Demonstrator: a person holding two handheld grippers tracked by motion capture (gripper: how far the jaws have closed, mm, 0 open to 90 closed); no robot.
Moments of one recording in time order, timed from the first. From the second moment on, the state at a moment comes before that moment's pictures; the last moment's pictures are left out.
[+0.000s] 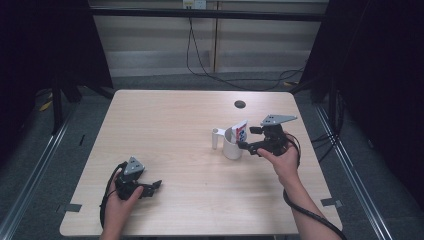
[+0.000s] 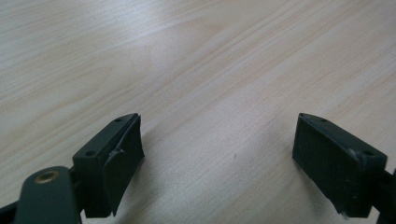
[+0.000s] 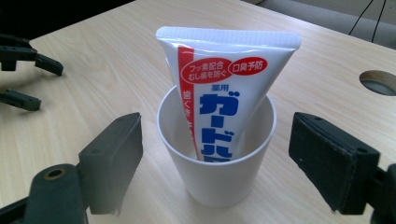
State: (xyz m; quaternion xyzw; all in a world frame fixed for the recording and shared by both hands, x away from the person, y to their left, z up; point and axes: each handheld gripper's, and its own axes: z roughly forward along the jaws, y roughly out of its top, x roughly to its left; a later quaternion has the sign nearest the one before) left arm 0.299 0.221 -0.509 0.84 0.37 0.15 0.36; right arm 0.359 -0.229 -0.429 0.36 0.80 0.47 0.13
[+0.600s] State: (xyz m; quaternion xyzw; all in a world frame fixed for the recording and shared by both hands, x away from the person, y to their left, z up) left arm 0.299 0.221 -0.509 0.84 0.37 0.15 0.36; right arm 0.345 -0.240 -0.426 0.35 0.80 0.46 0.14
